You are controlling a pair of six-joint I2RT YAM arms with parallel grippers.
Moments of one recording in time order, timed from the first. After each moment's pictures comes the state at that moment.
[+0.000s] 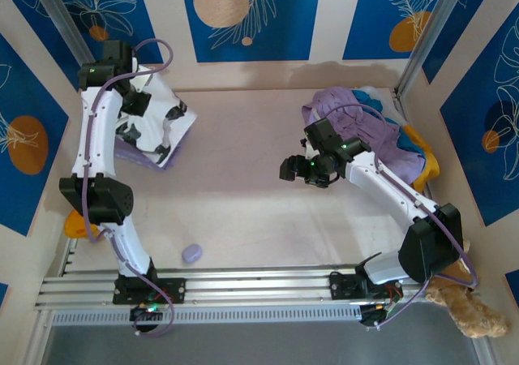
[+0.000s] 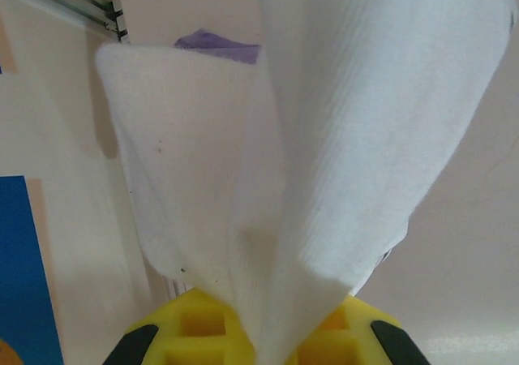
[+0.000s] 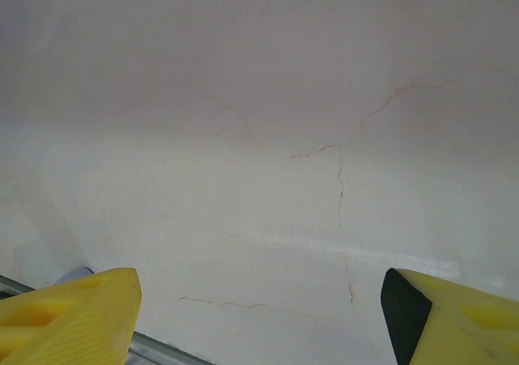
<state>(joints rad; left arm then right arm) 0.01 1.90 2.24 -1.38 -0.19 0.36 0.48 1.41 1.18 -0.91 -0.25 0.58</state>
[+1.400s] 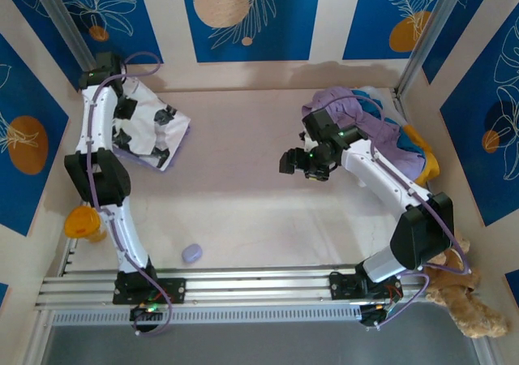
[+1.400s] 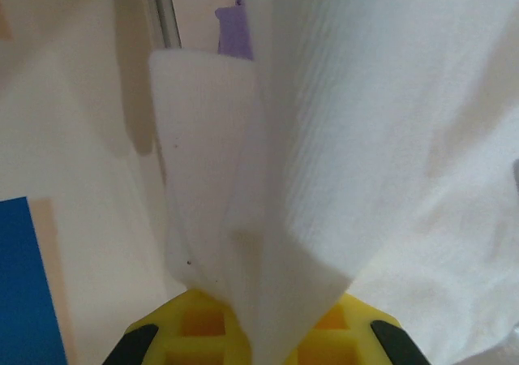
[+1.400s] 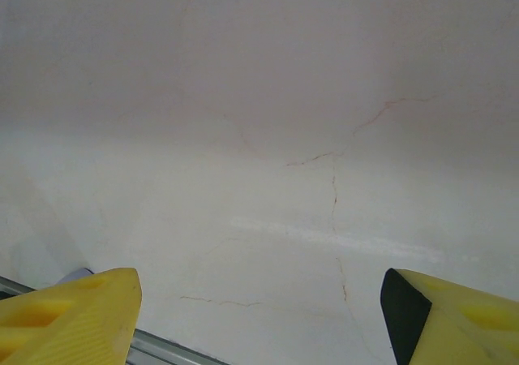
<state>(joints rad) 0.16 2.14 2.21 -1.17 -0.24 0.47 0.46 1.50 1.32 -1.02 -0.26 0.55</state>
